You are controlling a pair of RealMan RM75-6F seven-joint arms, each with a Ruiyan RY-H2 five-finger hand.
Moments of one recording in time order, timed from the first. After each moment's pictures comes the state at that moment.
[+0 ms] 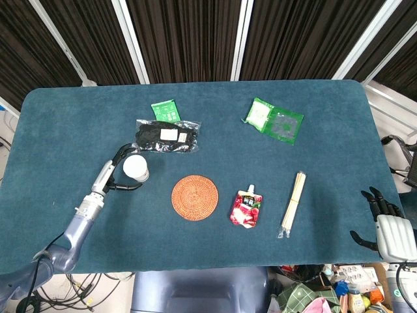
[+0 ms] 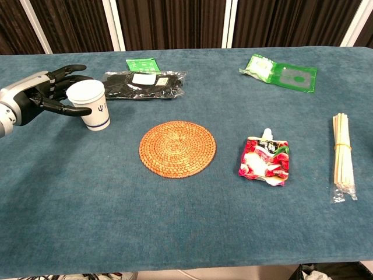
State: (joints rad) left arm -0.63 -1.76 -0.13 -0.80 1.45 1.00 -1.15; right arm 0.07 -1.12 0.10 -1.70 -1.37 1.44 -0.09
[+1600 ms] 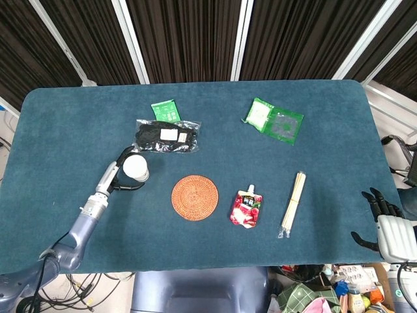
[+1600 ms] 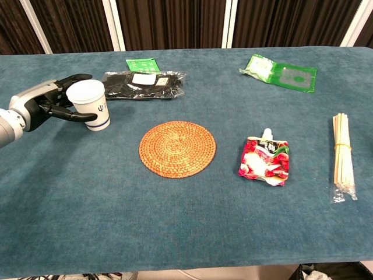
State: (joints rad) left arm -0.64 -1.82 -0.12 -0.73 1.44 0.96 -1.16; right arm 0.07 -1.10 0.09 -1.70 -1.37 1.43 -0.09
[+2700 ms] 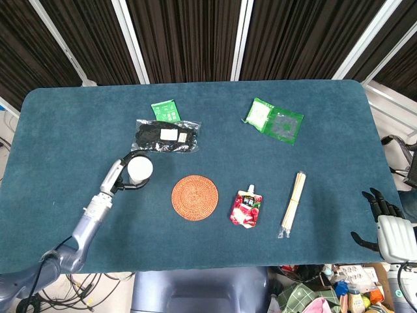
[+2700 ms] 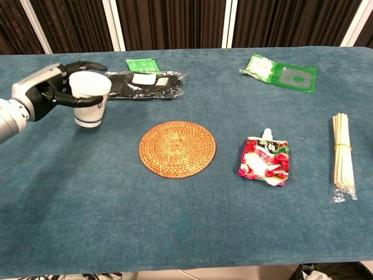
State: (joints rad) left arm -0.64 -1.77 -0.13 -0.88 1.48 1.09 -1.16; right arm 0.07 -1.10 0.09 -1.71 -1.37 1.43 -0.08
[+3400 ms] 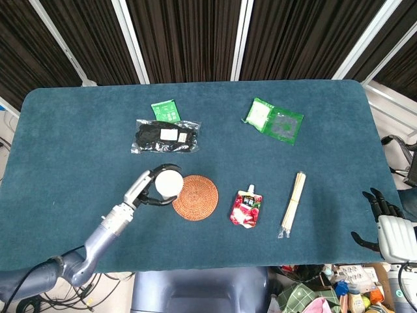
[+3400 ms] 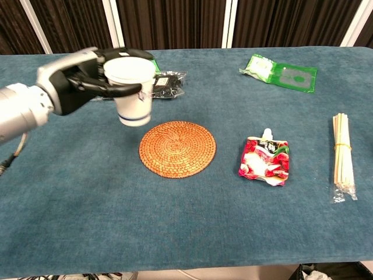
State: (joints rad) left arm -0.68 -1.65 -0.14 -1.35 1.48 1.04 -1.00; right arm 0.07 -1.10 0.09 -1.71 -1.36 1.43 -0.08
